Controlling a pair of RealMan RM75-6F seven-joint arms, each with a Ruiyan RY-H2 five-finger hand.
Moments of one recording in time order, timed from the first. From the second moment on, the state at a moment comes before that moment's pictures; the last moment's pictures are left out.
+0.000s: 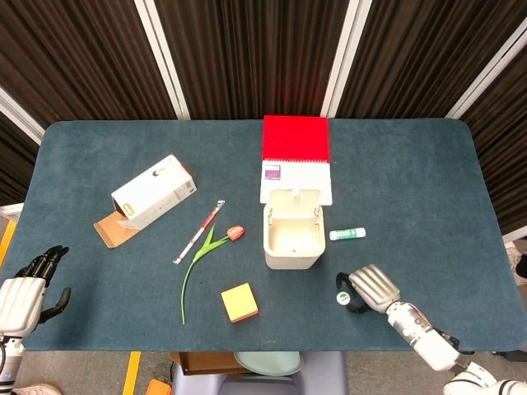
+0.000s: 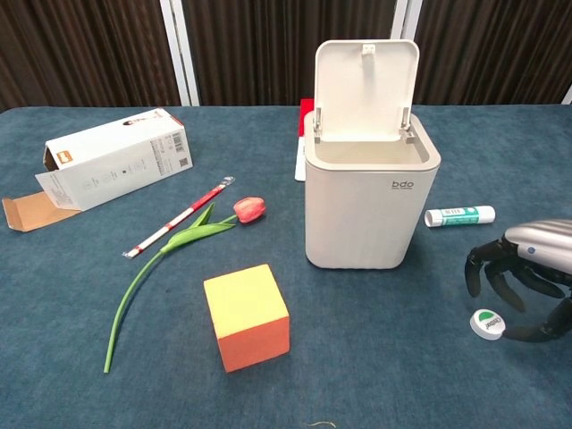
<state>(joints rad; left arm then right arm) -0.11 -1.12 -0.02 -1.62 1.52 1.46 0.10 0.44 -1.36 -0.03 -1.48 -1.58 0.95 0.00</state>
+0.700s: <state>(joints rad) -0.11 -1.12 -0.02 -1.62 1.52 1.46 0.09 0.46 -1.42 -0.07 -1.40 -1.57 0.95 0.04</state>
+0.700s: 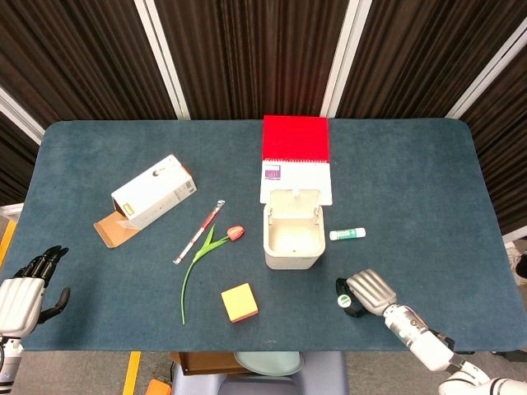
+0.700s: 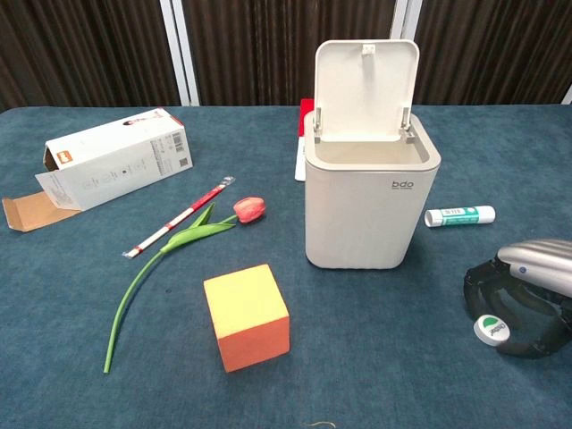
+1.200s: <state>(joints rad) -0.11 -1.12 -0.02 -1.62 1.52 1.46 0.09 0.44 -1.42 -0.07 -1.38 -1.59 1.02 0.07</state>
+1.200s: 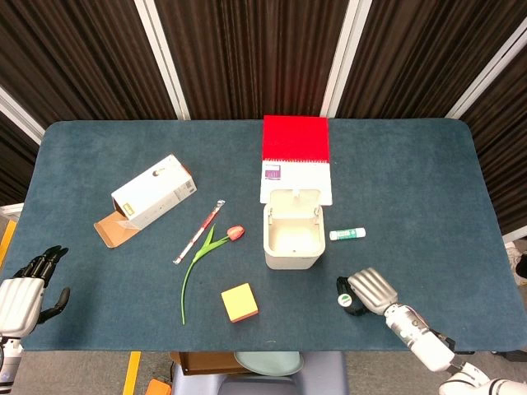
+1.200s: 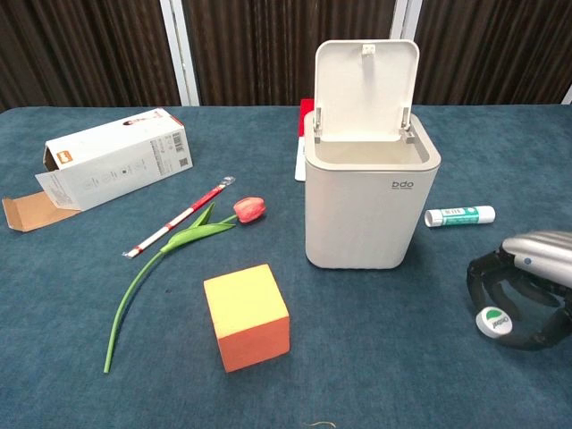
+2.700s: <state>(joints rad) -0.12 -1.11 -0.02 -1.64 1.50 1.43 0.13 0.65 -1.34 0.25 -1.65 -1.37 1.07 -0.20</state>
